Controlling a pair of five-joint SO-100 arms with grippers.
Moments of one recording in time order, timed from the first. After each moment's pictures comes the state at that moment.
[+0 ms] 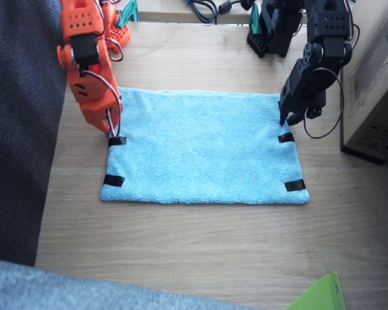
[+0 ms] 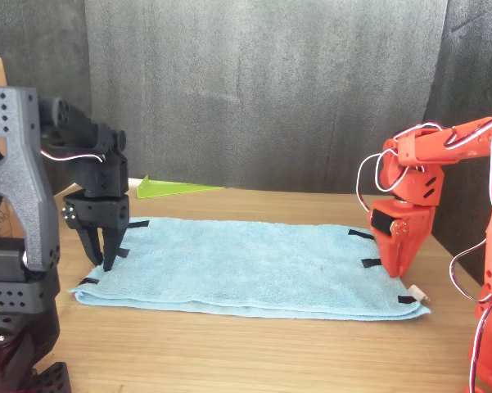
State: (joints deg) arm 0 84.2 71.8 97.7 83.1 101.7; arm 1 100.9 66.6 90.2 82.8 77.9
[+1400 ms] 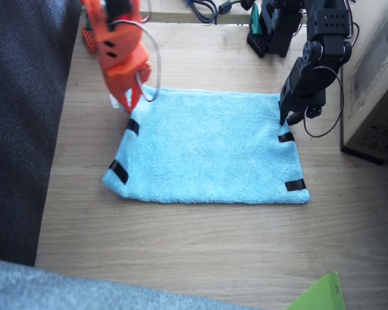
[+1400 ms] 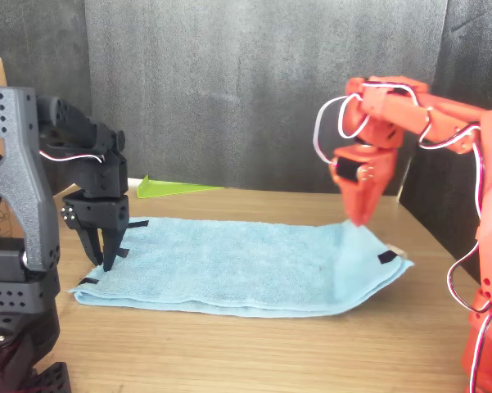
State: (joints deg) arm 0 84.2 72.4 98.6 82.3 102.6; arm 1 117.6 62.0 54.9 110.4 78.6
